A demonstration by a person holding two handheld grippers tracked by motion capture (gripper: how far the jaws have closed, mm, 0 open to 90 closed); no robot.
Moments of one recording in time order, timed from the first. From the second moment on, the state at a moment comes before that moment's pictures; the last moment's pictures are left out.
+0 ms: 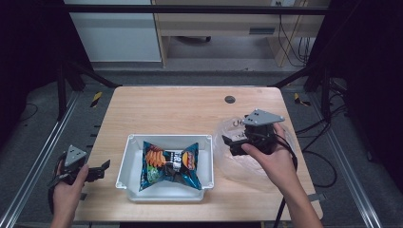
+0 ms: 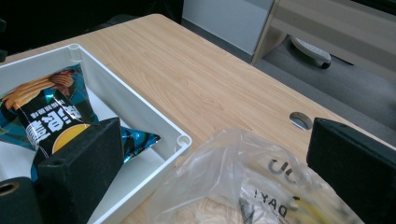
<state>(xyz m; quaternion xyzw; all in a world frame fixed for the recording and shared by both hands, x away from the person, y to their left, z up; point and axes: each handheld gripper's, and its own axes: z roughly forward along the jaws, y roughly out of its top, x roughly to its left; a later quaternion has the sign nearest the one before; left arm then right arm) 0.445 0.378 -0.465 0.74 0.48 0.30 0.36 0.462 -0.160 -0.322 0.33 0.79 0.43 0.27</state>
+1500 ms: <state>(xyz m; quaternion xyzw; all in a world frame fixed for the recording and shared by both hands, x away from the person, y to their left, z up) 0.445 0.377 -0.465 0.74 0.48 0.30 0.36 0.427 -0.250 -0.415 0.47 0.71 0.43 0.30</state>
